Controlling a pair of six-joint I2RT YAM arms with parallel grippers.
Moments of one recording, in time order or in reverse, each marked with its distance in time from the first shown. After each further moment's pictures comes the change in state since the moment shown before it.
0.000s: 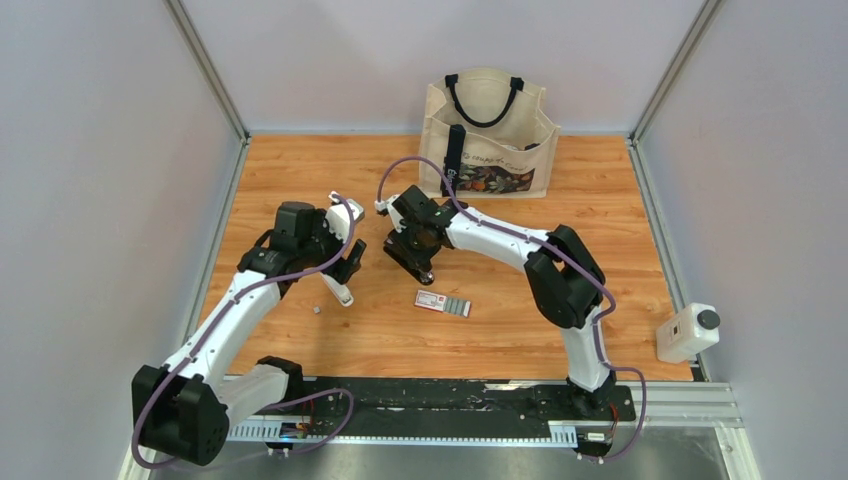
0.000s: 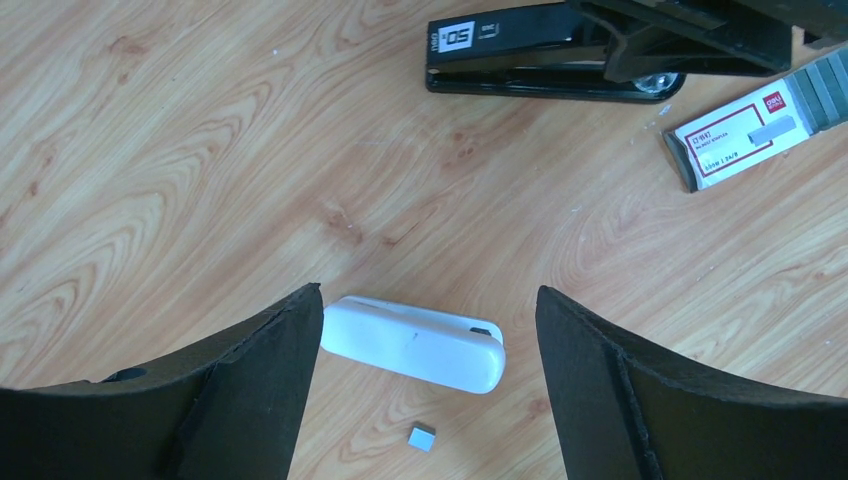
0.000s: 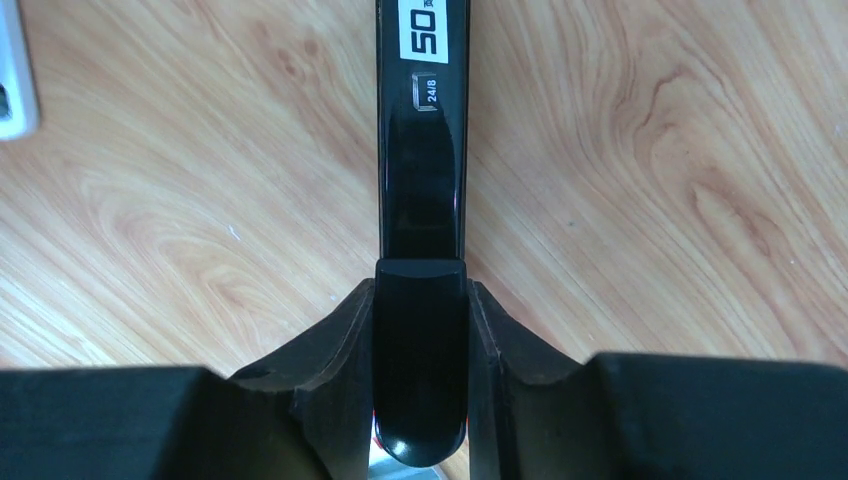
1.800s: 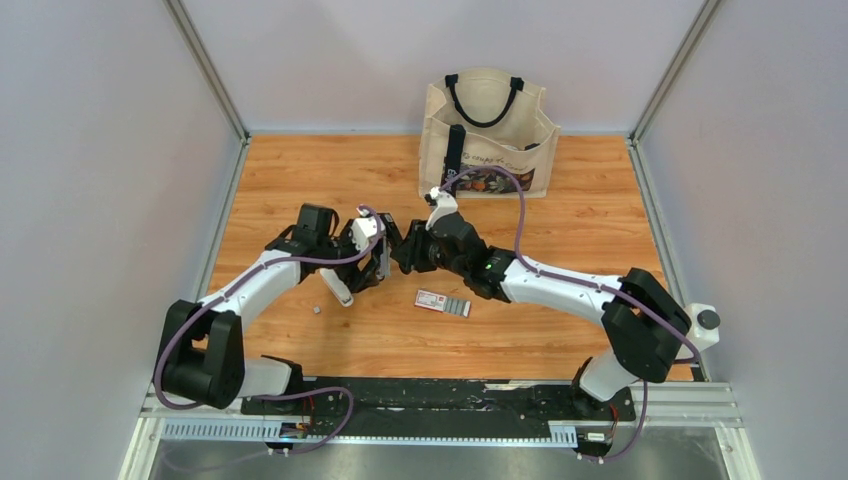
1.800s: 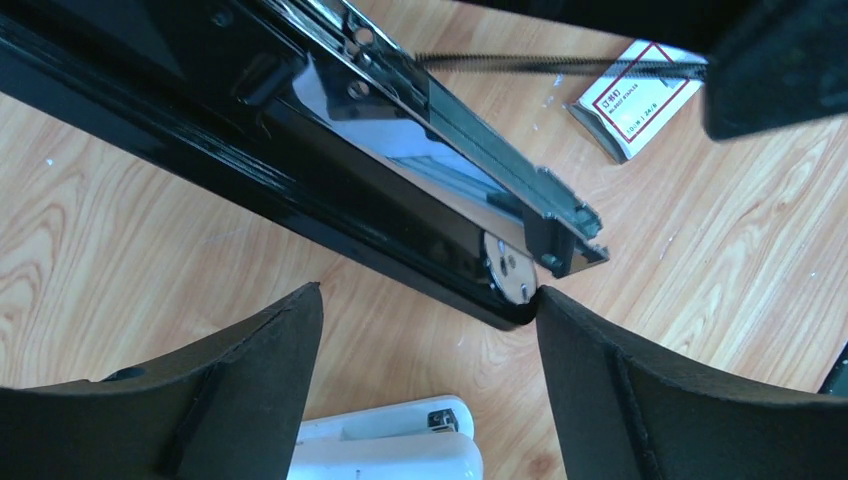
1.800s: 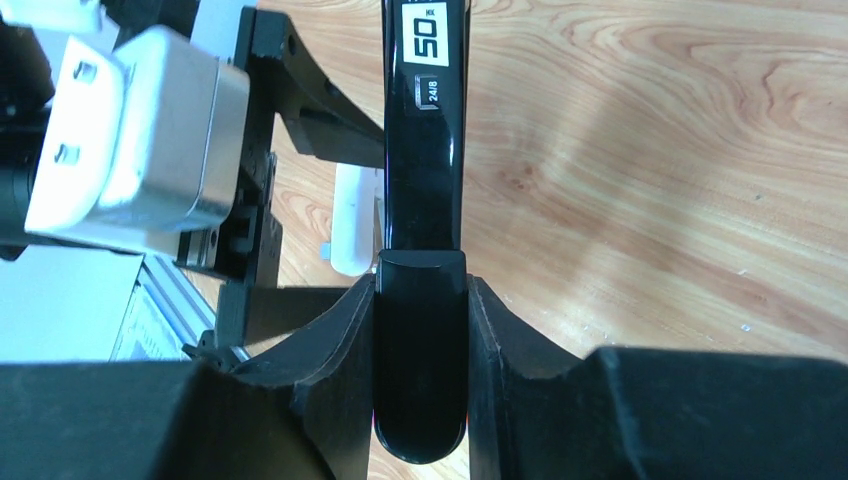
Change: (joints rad) left arm -0.001 0.259 -0.056 0.150 0.307 0.212; right arm 0.086 -0.476 -0.599 0.786 0.097 0.727
